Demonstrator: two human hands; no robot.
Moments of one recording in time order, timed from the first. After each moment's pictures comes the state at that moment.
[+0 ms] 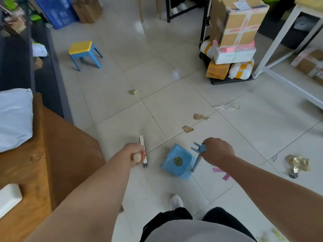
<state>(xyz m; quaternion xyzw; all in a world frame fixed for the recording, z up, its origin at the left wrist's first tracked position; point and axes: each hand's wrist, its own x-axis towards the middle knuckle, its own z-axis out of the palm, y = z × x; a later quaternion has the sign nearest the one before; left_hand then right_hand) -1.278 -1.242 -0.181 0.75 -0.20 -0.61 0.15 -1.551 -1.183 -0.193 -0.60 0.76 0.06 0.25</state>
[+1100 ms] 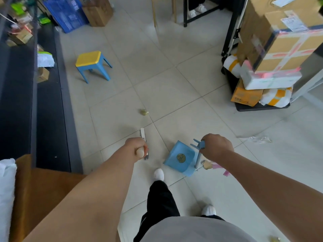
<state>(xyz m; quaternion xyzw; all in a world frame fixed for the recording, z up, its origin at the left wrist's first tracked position) -1.258 -1.612 -0.180 0.77 -0.22 -0.58 0.15 -1.518 -1.566 -0.190 -0.61 0.74 0.07 0.26</state>
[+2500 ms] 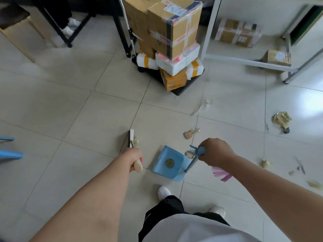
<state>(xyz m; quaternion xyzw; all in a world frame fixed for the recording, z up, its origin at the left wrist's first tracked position) -1.315 -1.817 -0.236 0.66 -0.55 -0.49 -0.17 -1.495 -1.594 -0.206 -0.33 0.89 -0.02 0.32</state>
